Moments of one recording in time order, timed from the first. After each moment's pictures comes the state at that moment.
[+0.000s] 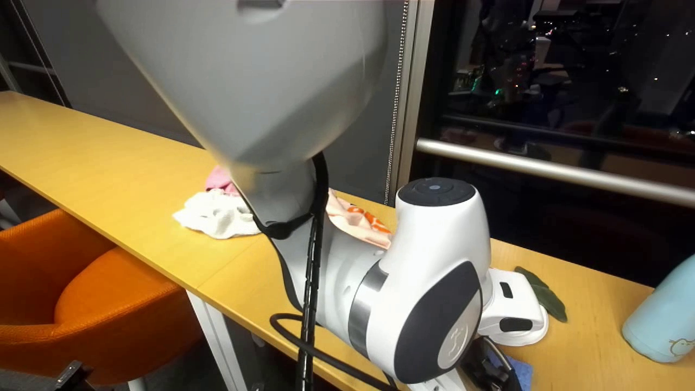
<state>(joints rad) -0.26 0.76 -0.39 -2.13 0.07 3.02 0.23</state>
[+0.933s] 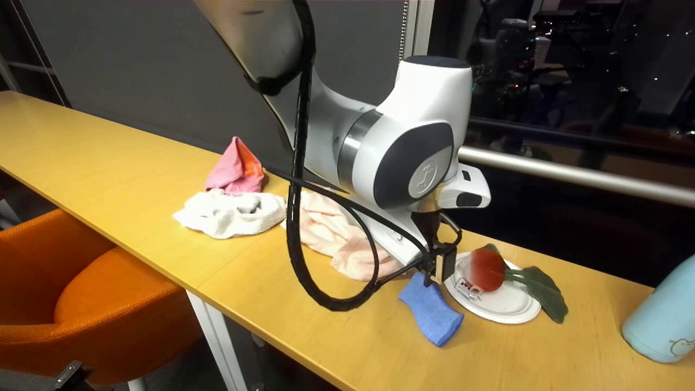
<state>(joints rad) -0.35 0.62 -0.15 -1.91 0.19 2.67 0.15</state>
